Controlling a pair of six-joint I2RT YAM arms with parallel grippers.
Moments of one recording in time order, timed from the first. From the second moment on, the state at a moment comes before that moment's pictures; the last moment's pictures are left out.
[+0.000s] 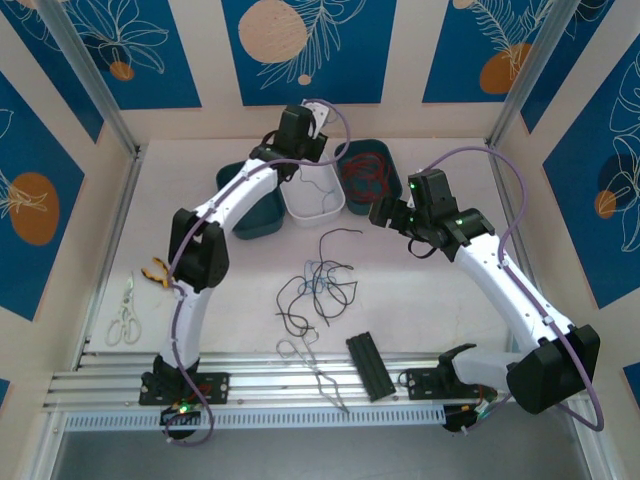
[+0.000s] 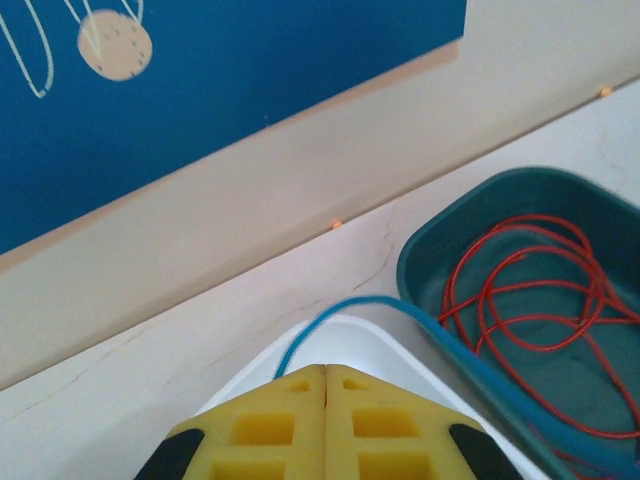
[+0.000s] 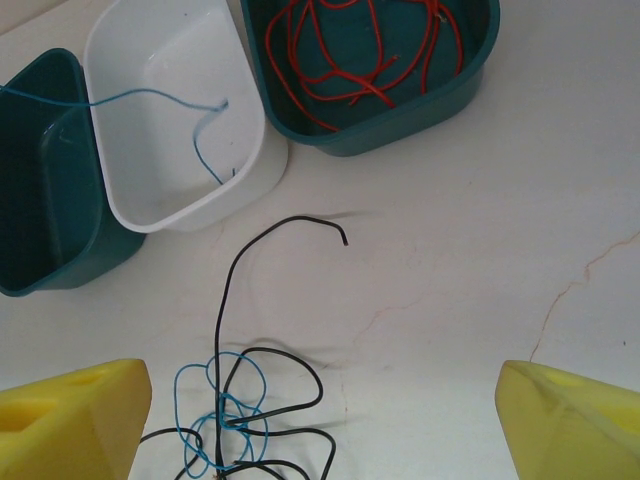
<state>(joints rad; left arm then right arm) -0.52 2.25 2.12 -0.35 -0.16 0.13 0.38 1.21 1.14 -0.75 0.00 0.59</state>
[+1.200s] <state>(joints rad) -0.50 2.50 2.40 -0.95 0.00 0.10 0.38 1.24 1.14 -0.77 0.00 0.62</state>
